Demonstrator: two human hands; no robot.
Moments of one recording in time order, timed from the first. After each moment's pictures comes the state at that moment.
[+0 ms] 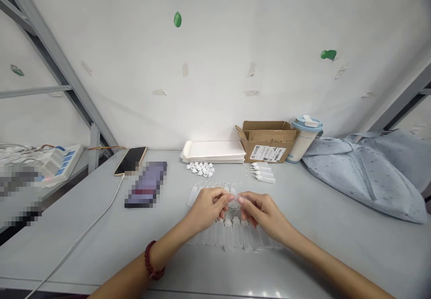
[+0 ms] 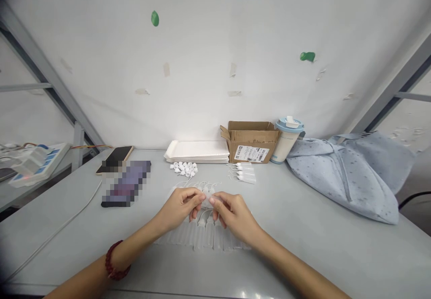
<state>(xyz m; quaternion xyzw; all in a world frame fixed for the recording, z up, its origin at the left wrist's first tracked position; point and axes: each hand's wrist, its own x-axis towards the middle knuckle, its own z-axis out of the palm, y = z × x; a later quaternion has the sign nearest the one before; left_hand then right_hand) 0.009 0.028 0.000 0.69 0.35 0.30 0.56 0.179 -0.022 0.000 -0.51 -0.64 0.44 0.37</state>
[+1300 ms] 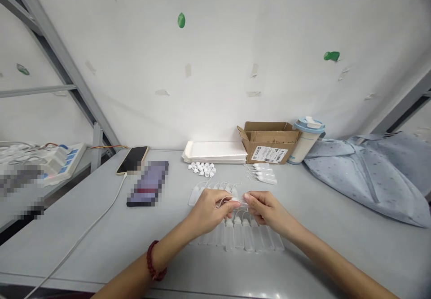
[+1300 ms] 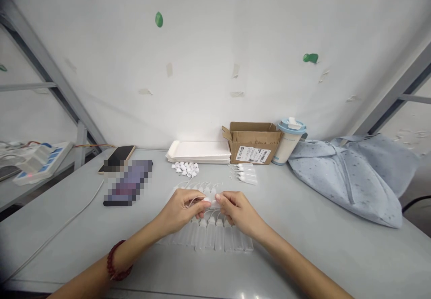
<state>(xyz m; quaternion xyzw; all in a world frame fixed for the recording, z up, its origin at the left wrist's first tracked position) 0.007 0.023 0.005 0.78 0.32 0.30 0.45 0.187 -0.015 0.002 -0.50 -0.58 0.53 0.37</state>
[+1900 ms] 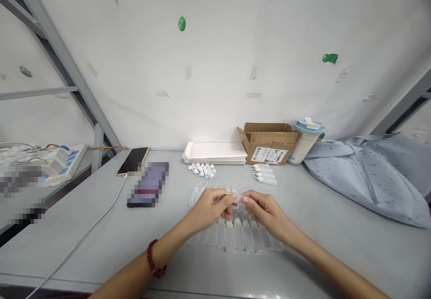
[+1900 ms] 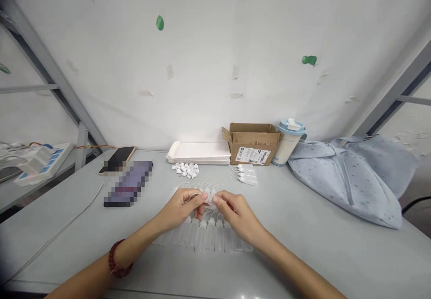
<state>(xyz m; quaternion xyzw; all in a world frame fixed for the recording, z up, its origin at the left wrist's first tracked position) 0.007 0.027 0.004 0.72 0.31 0.29 0.55 0.182 -0.022 0.005 -0.51 -0.66 0.41 0.37</state>
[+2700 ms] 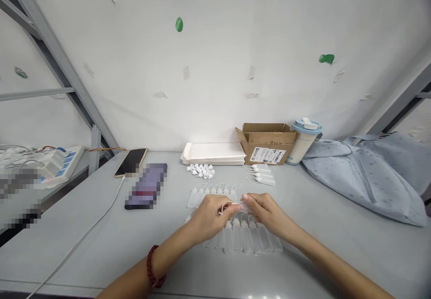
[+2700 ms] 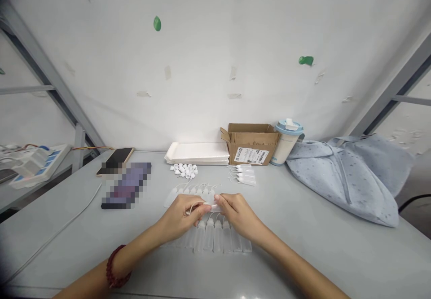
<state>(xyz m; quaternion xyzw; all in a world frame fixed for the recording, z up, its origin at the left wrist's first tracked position) 0.010 0.019 0.003 0.82 0.32 0.27 0.39 0.188 -0.016 0.002 -0.51 -0.68 0.40 0.35</state>
